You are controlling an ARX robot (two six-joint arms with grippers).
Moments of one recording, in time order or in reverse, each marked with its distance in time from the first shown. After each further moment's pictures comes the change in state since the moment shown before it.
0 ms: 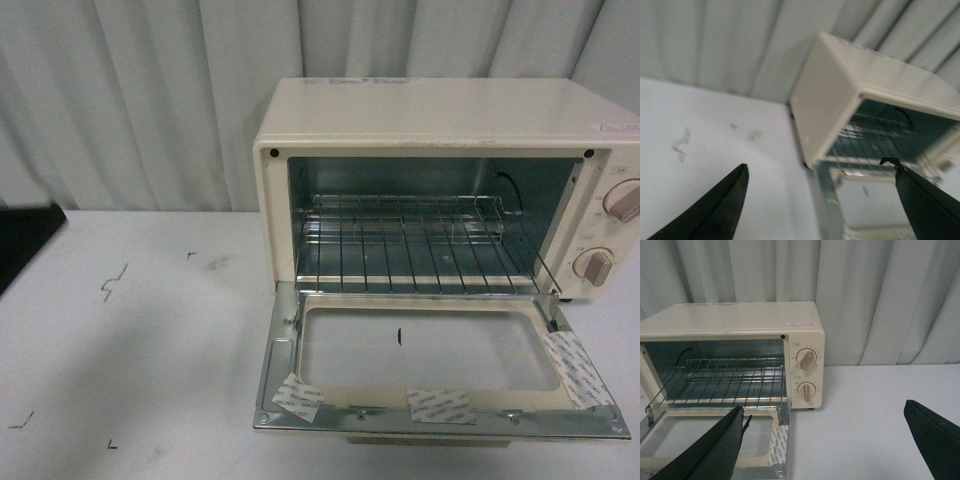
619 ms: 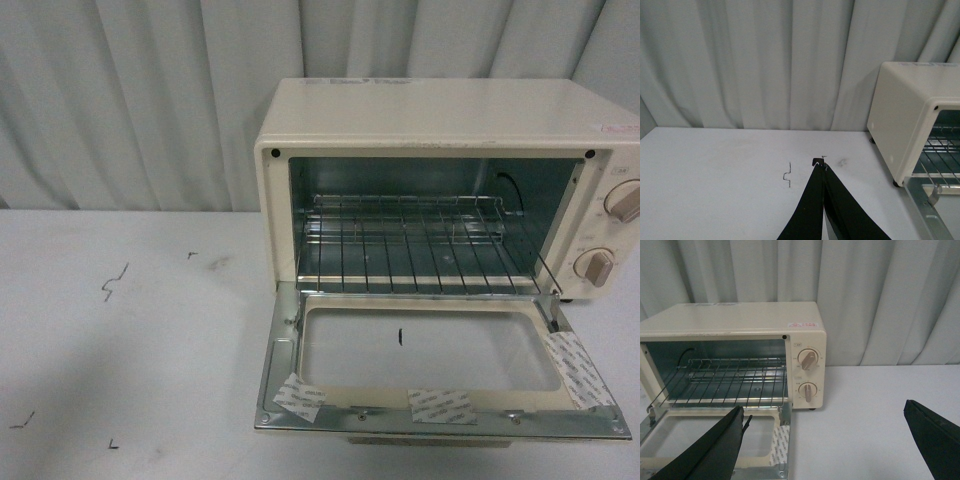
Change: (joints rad) left arm 0.120 -0.402 -0.127 -0.151 -0.166 0.346; right arm 0.000 0.000 0.000 0.000 0.000 0.000
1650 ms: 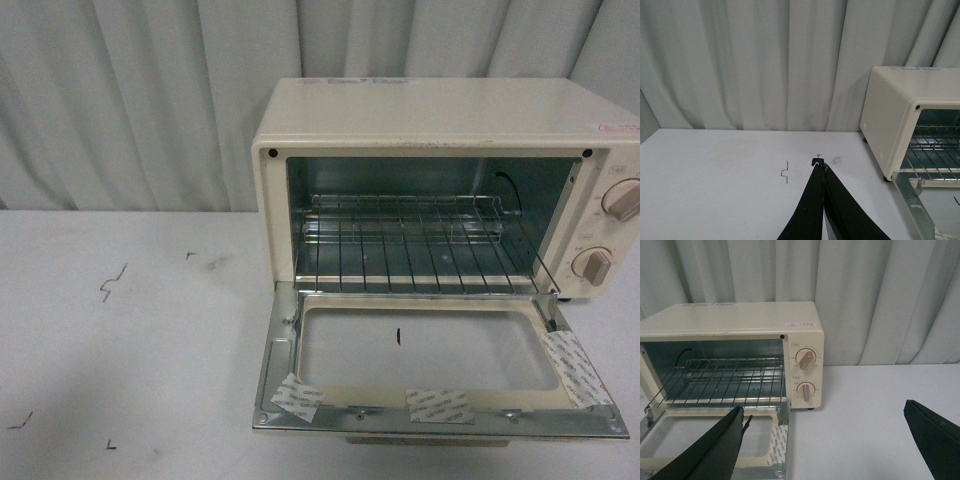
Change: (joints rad) left arm -0.003 -0.447 -0.016 -0.415 0.003 0.000; right arm 0.000 0.000 0.000 0.000 0.000 0.000
